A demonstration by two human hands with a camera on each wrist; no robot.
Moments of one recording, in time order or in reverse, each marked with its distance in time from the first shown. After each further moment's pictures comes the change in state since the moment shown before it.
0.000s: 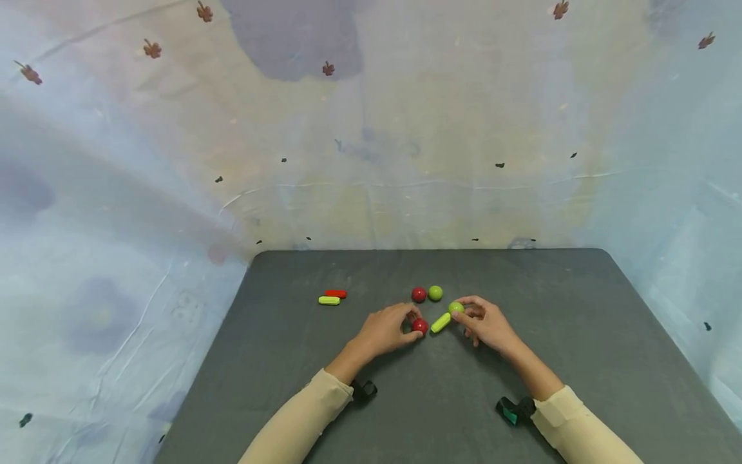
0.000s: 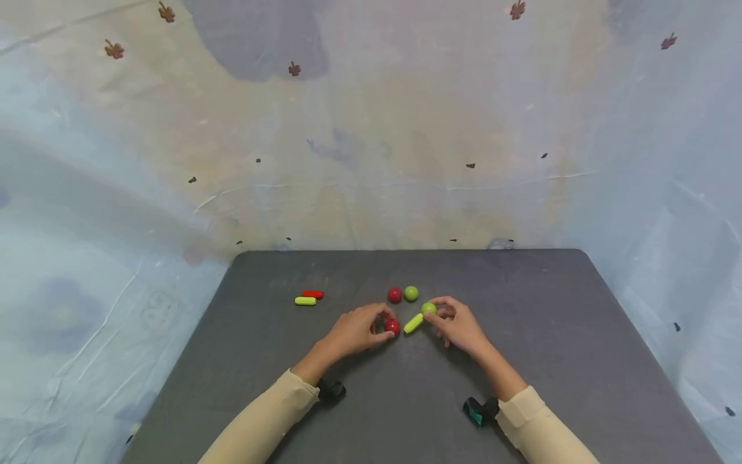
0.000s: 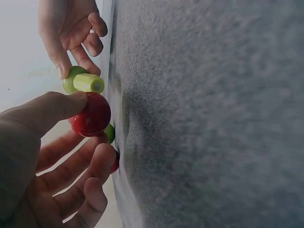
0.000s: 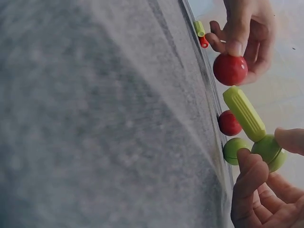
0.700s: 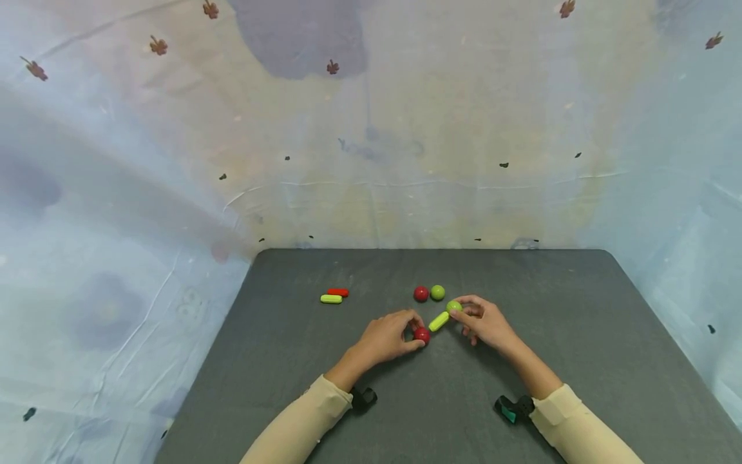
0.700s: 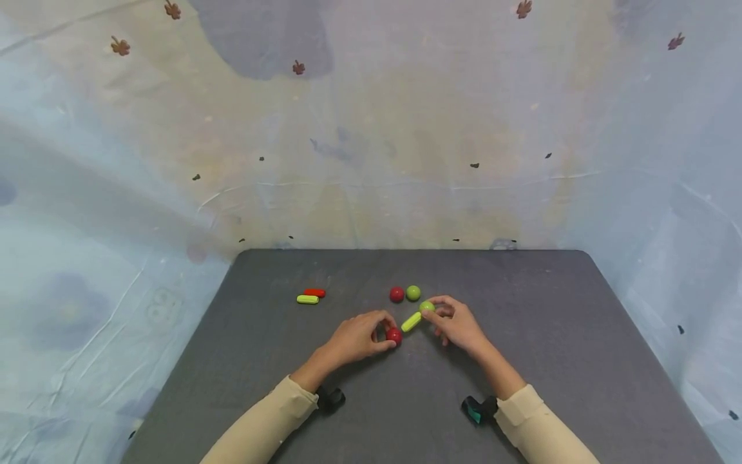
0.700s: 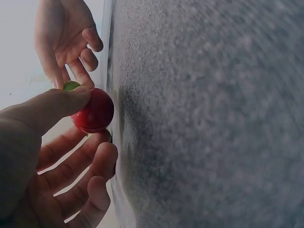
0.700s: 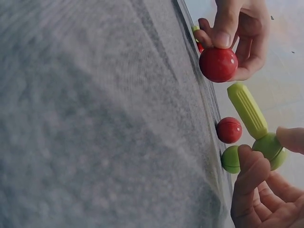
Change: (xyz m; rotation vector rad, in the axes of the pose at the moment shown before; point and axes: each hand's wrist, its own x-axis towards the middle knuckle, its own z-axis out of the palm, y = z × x) left_hand -0.015 0.002 0.003 -0.060 -0.020 0.026; right_hand 0.004 -0.003 0.005 0.040 -0.019 0.023
